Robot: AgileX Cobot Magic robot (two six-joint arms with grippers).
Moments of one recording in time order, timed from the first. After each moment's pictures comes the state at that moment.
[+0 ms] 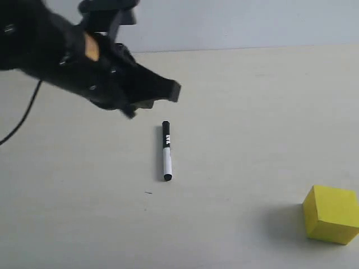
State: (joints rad) left arm -0.77 1.49 -1.02 0.01 0.47 -0.35; right arm -0.01 0.00 0.00 -0.08 0.14 0.14
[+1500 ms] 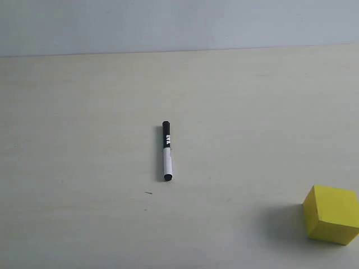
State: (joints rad) left arm -0.35 0.14 -0.01 0.01 -0.08 -0.41; right arm -0.01 0.00 0.00 -0.08 0.14 0.15
